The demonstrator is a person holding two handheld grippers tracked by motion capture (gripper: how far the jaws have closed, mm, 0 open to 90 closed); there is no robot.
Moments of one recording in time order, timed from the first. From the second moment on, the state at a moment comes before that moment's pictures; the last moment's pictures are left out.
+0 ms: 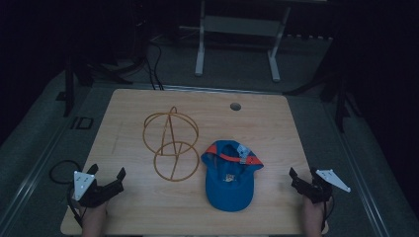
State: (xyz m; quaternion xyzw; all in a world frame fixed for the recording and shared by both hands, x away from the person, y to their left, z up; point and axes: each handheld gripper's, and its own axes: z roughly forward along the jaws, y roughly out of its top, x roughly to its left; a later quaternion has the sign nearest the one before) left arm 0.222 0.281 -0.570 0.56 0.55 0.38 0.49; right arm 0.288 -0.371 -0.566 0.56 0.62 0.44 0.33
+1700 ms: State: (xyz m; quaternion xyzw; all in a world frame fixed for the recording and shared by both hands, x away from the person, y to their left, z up) left arm 0.219 0.278 -0.568 0.56 0.55 0.36 0.50; right arm 0.360 -0.275 -0.515 0.44 0.75 0.47 0.14
